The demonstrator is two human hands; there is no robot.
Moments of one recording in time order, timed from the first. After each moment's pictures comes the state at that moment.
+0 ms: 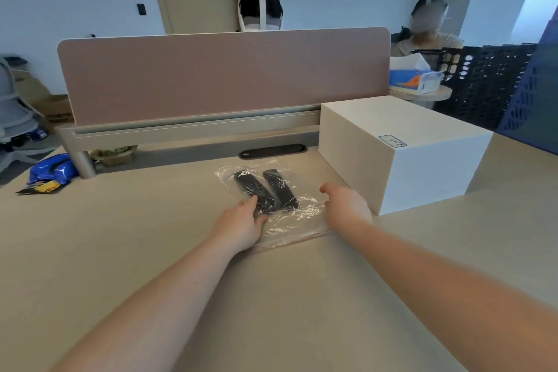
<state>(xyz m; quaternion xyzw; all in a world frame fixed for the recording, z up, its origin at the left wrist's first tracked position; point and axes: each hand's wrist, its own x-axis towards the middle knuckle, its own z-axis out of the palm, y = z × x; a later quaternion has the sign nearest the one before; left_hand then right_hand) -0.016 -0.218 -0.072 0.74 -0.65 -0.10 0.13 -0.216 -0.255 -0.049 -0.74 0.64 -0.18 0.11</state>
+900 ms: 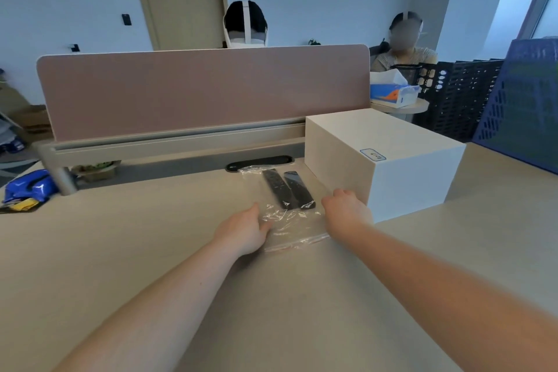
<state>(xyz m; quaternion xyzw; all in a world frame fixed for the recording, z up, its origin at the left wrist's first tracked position) -0.044 -0.234 -0.056 0.74 -0.66 -0.11 0.08 -0.240 -0.251 -0.028 -0.77 0.64 -0.04 -0.03</state>
